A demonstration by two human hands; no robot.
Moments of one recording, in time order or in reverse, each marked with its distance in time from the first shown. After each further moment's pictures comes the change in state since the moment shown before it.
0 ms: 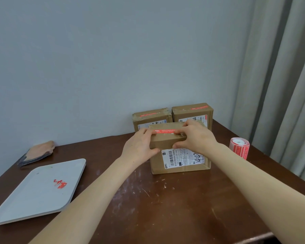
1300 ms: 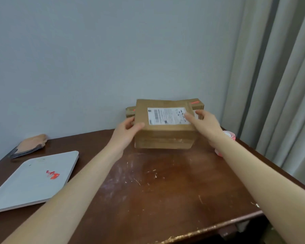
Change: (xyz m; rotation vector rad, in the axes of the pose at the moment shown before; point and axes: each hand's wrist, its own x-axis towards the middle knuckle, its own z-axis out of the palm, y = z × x) left_hand -0.012 0.001 -0.018 -1.049 0.022 -0.426; right_hand -0.011 0.045 -0.004 0.764 0.254 0.424
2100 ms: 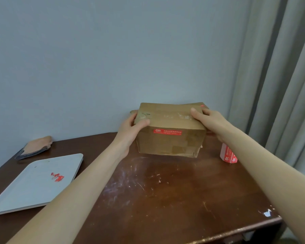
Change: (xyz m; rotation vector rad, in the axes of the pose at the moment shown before) left_hand 0.003 0.015 0.000 -0.104 -0.044 0.047; right_hand 0.003 -0.025 -0.017 0.191 -0.205 0.033
